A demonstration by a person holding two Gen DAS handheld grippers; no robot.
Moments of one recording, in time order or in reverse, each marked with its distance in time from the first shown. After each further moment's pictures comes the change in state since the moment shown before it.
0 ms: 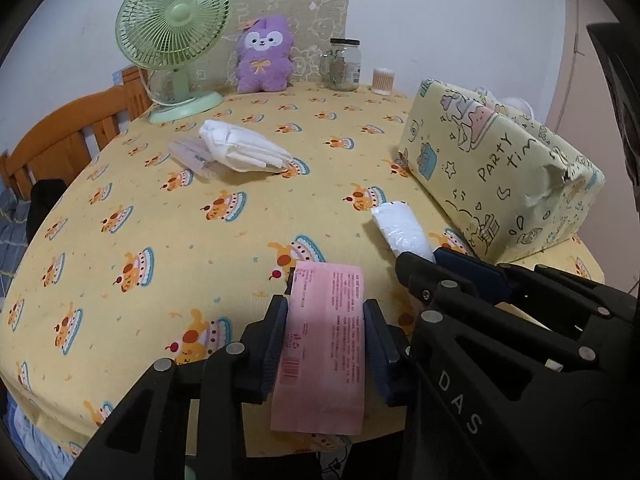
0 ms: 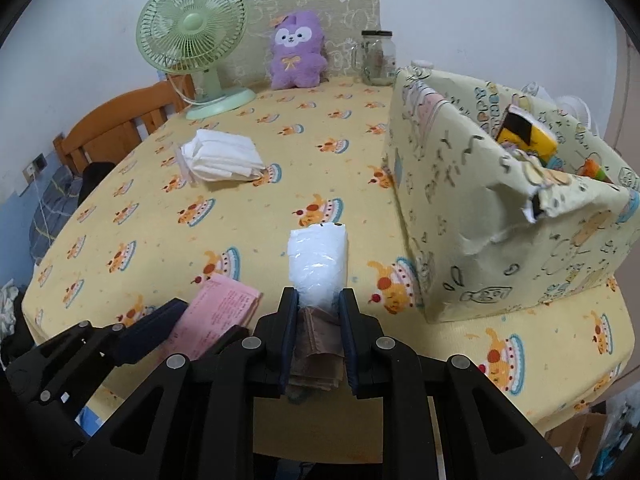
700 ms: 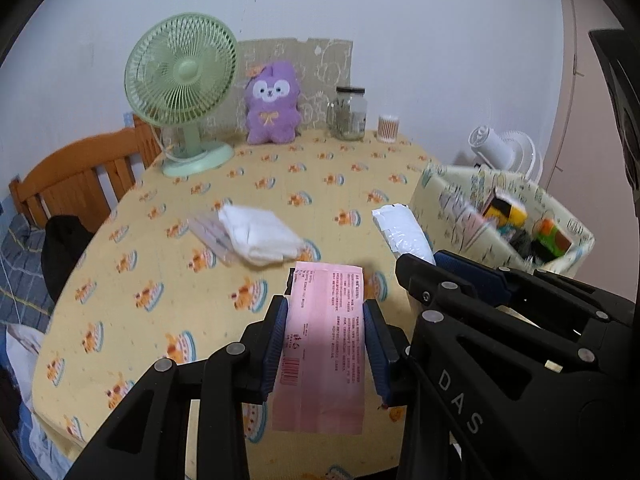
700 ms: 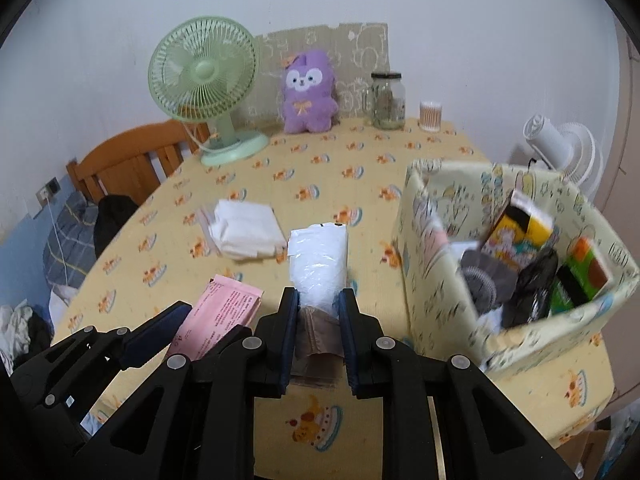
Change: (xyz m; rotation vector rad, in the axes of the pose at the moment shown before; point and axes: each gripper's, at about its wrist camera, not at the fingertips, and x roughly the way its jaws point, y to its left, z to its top) left arm -0.041 -0.001 0.058 0.016 -0.111 0.033; right arm -0.036 0.005 0.055 0.005 -0.096 0.033
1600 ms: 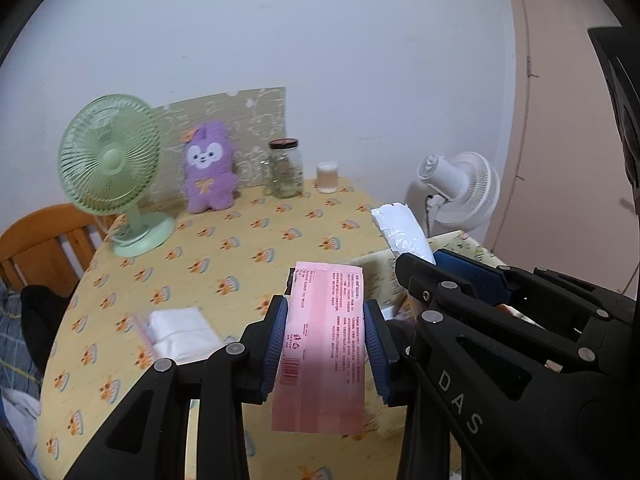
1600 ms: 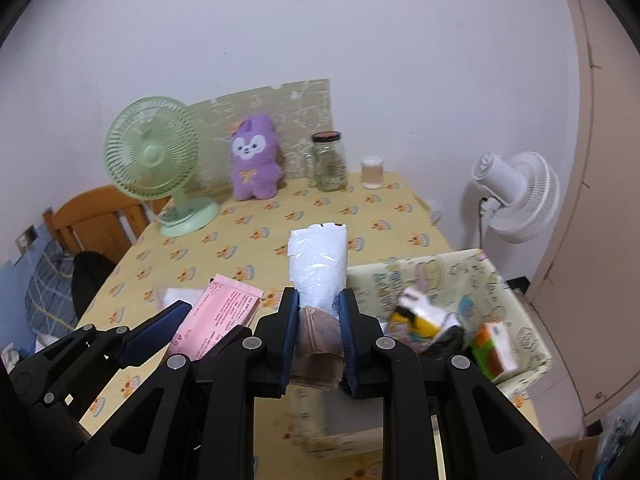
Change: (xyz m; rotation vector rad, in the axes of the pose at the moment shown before) left arm -0.001 -0.077 0.072 0.120 -0.101 -0.107; right arm -0.047 -0.078 0.062 0.067 -0.135 -0.108
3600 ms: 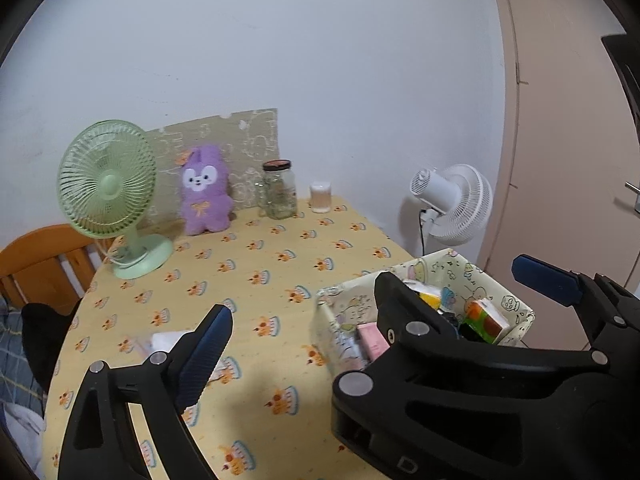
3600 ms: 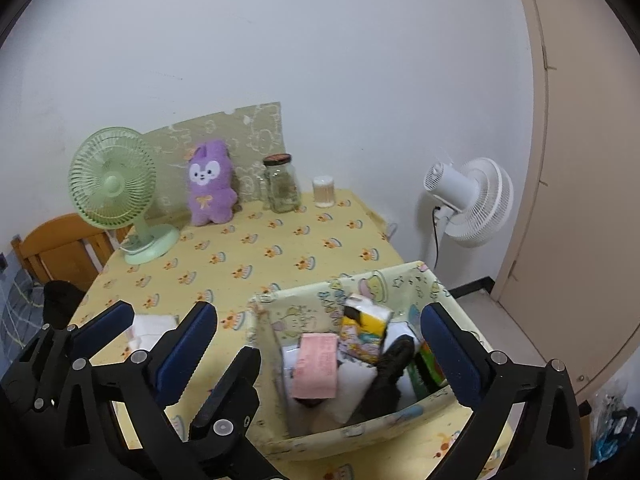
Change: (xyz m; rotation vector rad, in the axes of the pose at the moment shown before) left arm -0.016 0.001 0.007 0.022 -0.062 0.005; right arm -0.024 -0.006 0.006 0.058 -0.065 -0.139
